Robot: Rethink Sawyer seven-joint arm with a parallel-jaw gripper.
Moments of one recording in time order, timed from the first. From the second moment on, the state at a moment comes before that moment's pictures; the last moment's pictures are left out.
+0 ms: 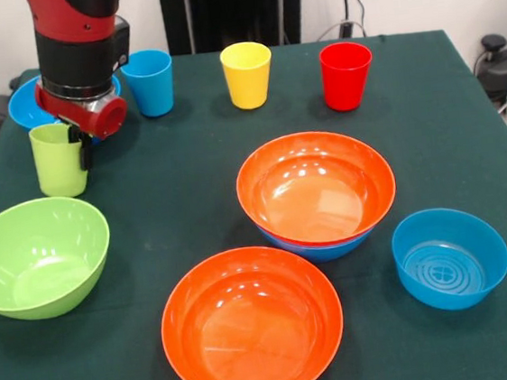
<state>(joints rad) -0.53 -0.45 -0.05 1.57 -0.32 0.29 2.13</state>
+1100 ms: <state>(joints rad) -0.41 -0.59 -0.06 1.50 -0.14 0.67 2.13</state>
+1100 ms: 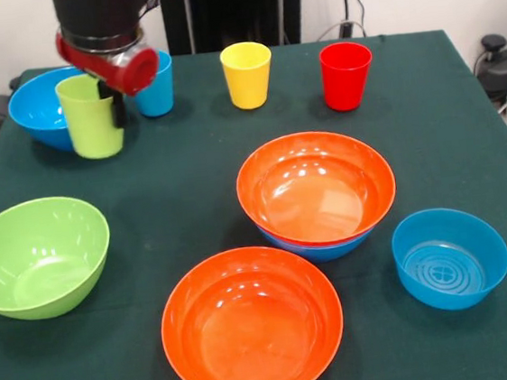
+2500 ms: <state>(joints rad) -0.06 -0.30 -0.29 0.85 0.02 1.40 2.46</state>
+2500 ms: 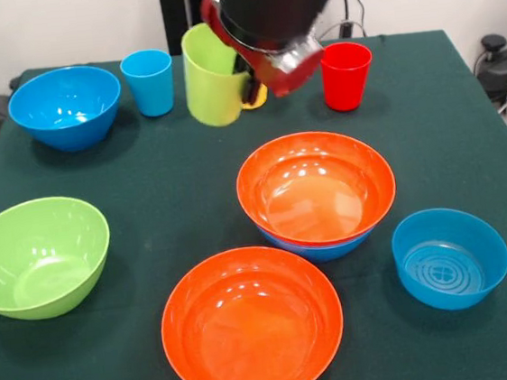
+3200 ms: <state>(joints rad) -0.04 -0.21 -0.31 0.74 0.08 1.40 2.54</state>
